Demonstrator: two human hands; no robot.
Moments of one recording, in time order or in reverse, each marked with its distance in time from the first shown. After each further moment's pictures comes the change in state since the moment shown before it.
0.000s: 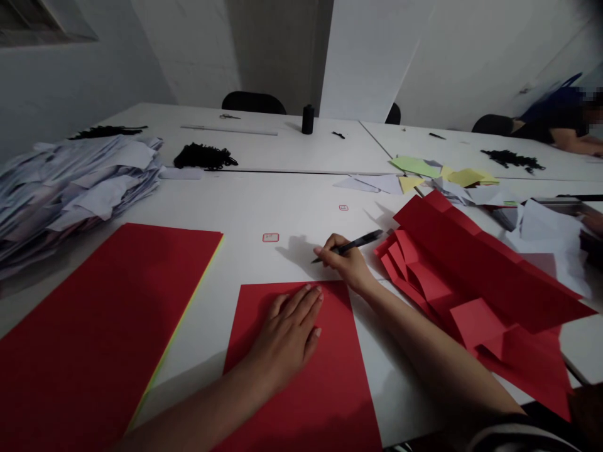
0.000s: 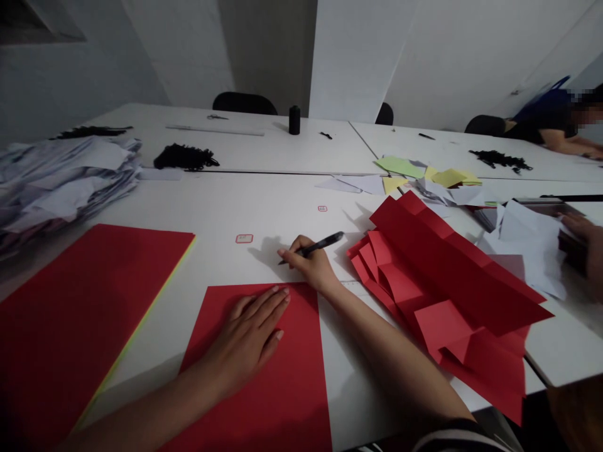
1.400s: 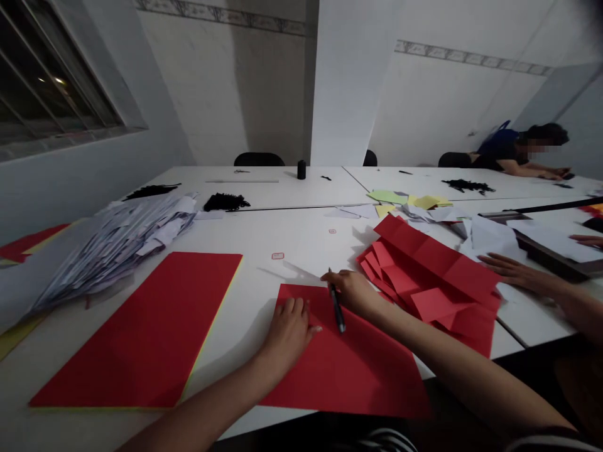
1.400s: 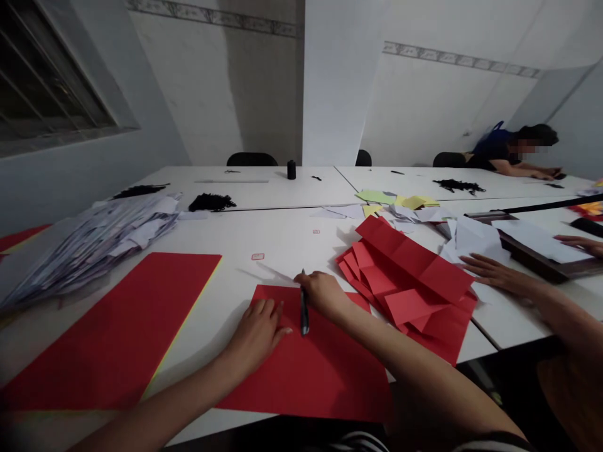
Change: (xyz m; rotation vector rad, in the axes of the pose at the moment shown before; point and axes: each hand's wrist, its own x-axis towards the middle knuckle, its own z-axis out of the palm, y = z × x) left_hand -0.015 0.026 -0.026 0.257 0.014 -0.146; right_hand -0.070 -0.041 -0.018 -1.081 -0.206 -0.204
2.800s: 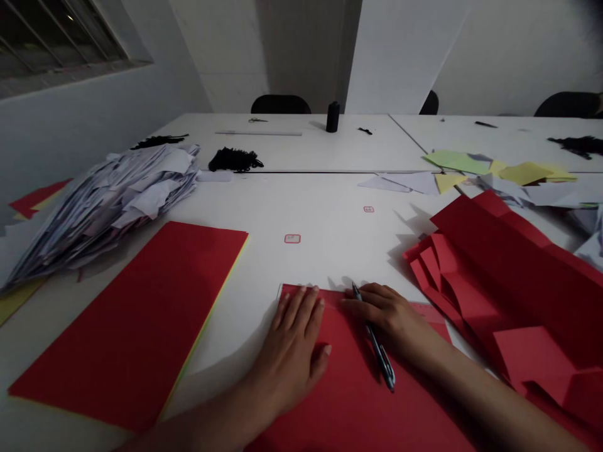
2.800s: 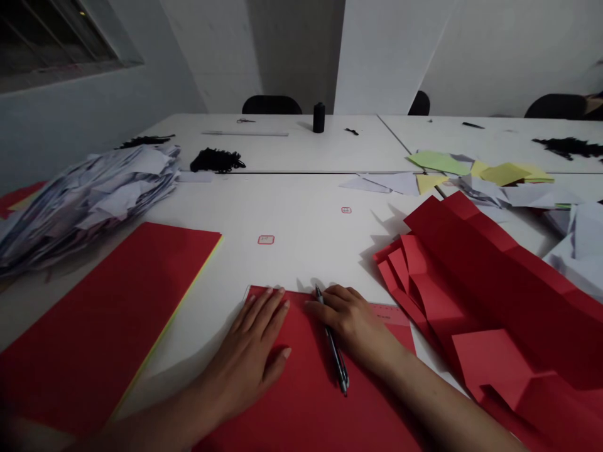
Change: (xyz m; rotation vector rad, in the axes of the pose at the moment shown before) left_hand -0.004 -0.021 0.023 -0.184 -0.041 0.010; right_hand -0.009 0.028 0.030 0.199 -0.031 -0.331
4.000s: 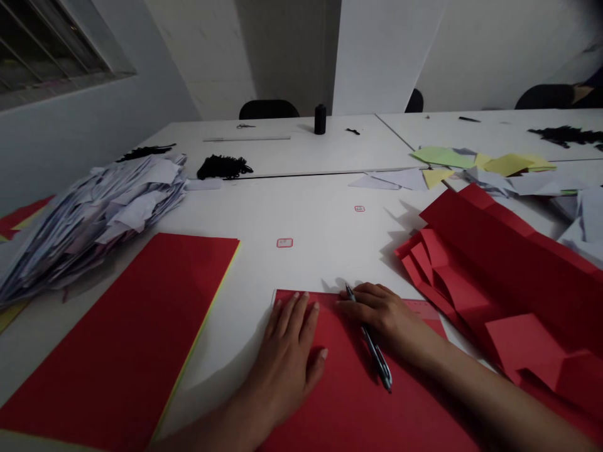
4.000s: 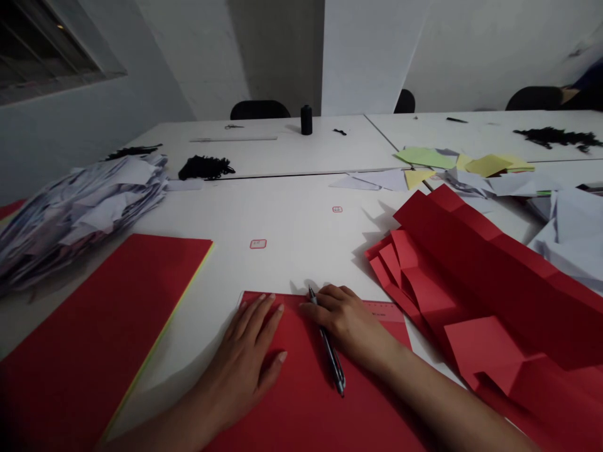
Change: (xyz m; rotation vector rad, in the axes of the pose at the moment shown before) left_hand 0.001 0.000 0.000 0.001 0.067 0.017; right_hand 0.001 0.003 0.002 0.016 0.008 -0.003
